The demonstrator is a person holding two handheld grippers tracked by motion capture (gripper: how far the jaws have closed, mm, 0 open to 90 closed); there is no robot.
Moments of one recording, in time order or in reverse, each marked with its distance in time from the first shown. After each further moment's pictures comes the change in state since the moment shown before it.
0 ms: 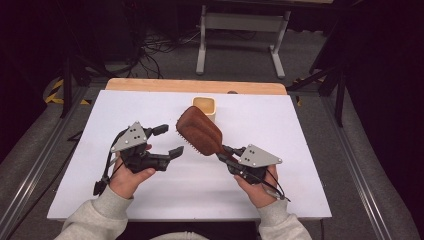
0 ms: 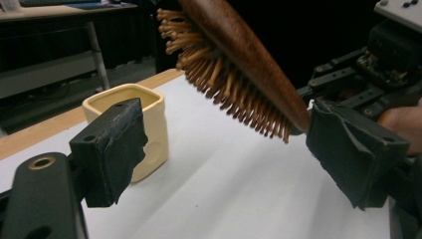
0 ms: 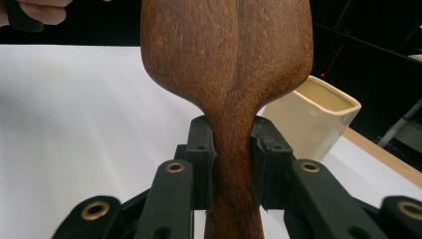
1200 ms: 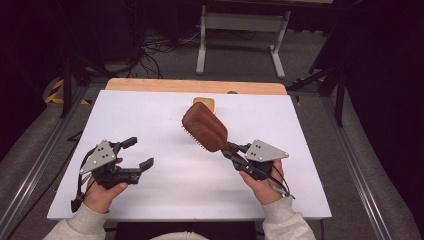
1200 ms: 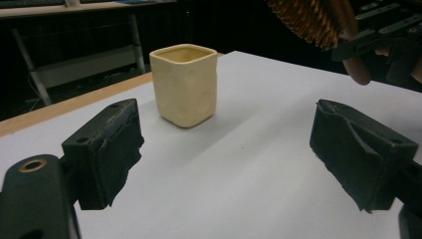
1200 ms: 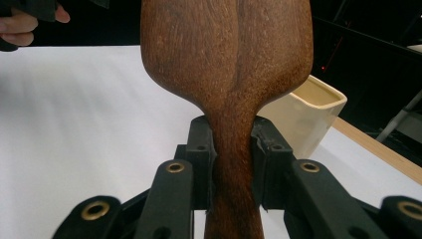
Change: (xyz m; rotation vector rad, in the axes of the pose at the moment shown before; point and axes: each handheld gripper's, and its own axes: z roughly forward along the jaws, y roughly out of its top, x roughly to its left) left arm 0.020 -0.058 -0.057 -0.007 0.130 0.004; right arm -0.015 0.004 -0.008 0.019 0.006 0.025
